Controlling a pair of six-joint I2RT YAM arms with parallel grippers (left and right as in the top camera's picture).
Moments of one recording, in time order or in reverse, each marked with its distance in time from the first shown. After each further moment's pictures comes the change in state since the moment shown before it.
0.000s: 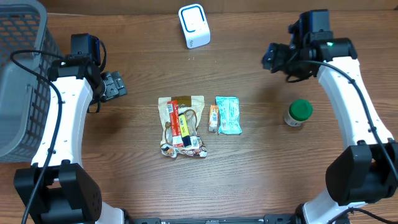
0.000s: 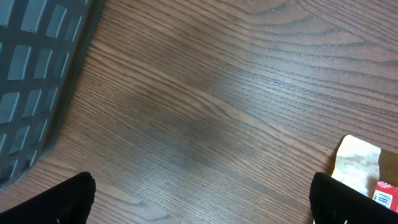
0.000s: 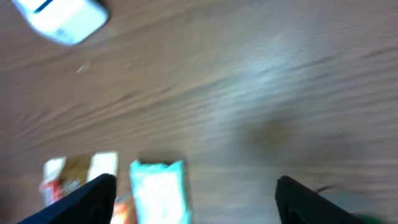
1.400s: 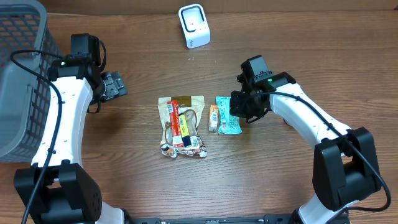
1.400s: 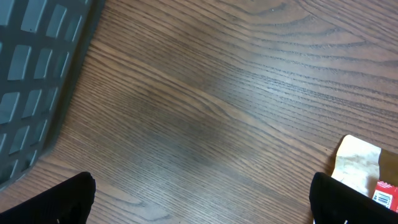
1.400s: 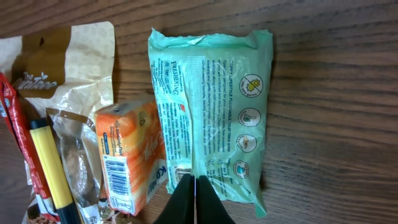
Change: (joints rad) left arm 0.000 0.000 0.000 0.000 0.000 0.000; right arm 0.276 0.008 -0.376 0.172 -0.077 0.130
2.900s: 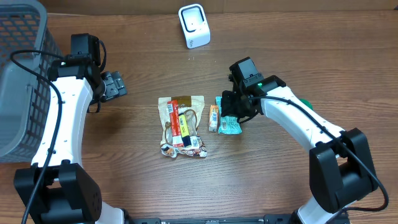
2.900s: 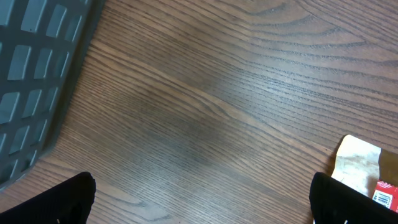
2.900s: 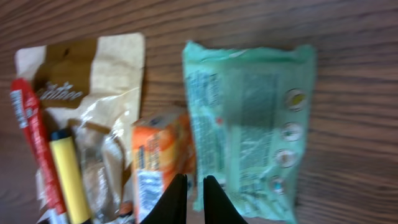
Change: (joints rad) left arm 0.000 0.000 0.000 0.000 0.000 0.000; right arm 0.074 0.000 0.000 0.068 0.067 0.071
